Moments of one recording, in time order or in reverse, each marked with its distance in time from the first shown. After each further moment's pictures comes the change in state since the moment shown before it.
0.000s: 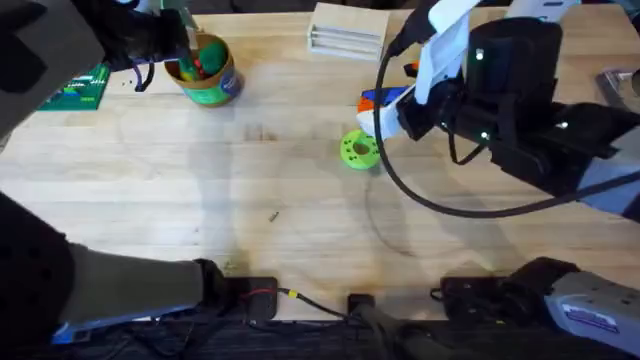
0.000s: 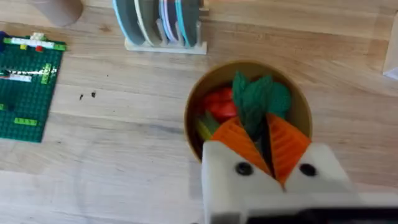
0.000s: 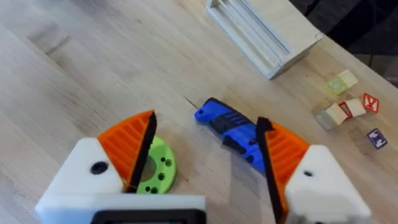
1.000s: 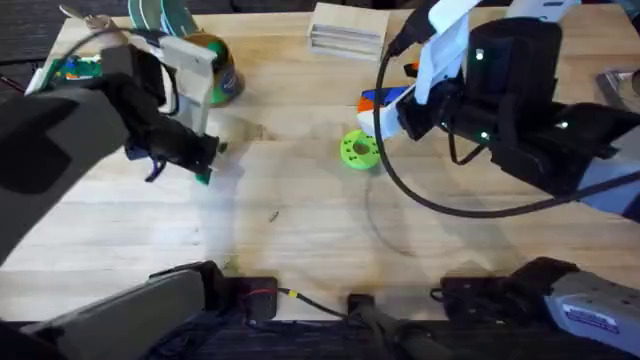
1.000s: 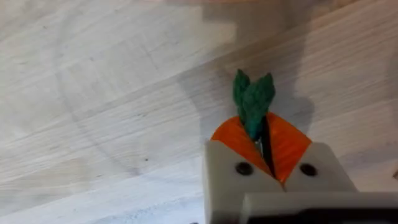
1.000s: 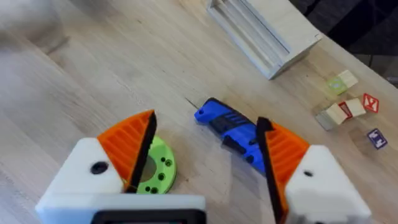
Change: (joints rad) left arm -0.004 -0.224 -0.367 -0.411 -0.015 0.552; right arm 0.000 0.000 0.000 0.000 0.000 0.000
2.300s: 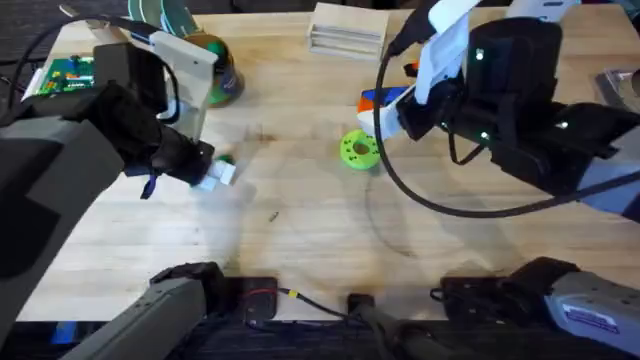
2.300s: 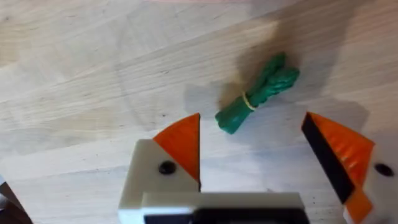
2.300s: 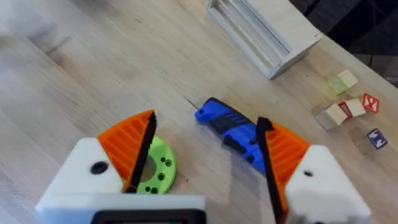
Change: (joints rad) left arm -0.081 -0.190 -0.031 -0.094 -0.192 -0.106; right arm 0.000 0.000 0.000 0.000 0.000 0.000
